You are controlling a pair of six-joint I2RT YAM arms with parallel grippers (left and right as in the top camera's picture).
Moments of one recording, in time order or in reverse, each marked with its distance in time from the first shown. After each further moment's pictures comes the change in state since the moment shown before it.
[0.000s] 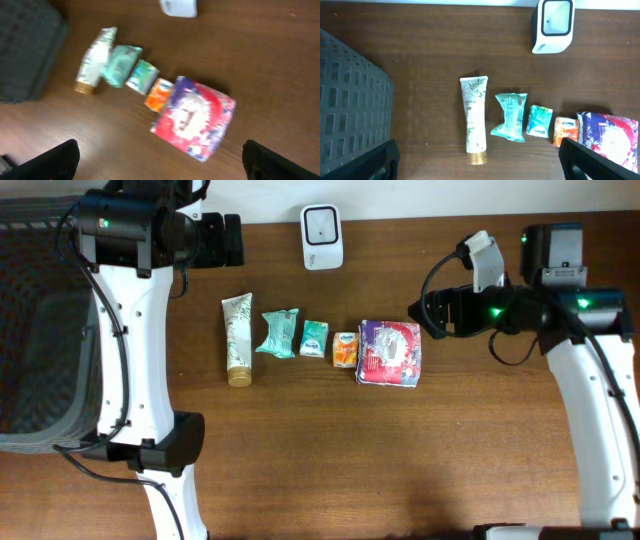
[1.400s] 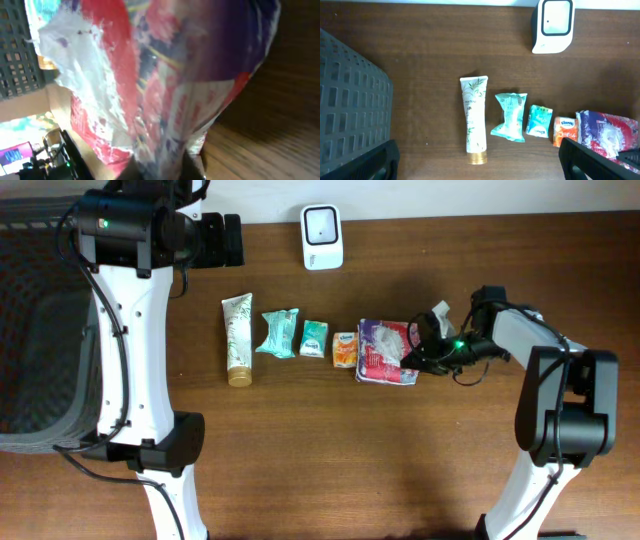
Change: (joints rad) left arm 0.000 0.000 0.000 0.000 0.000 0.000; right arm -0.105 0.559 -0.282 0.244 -0.340 -0.009
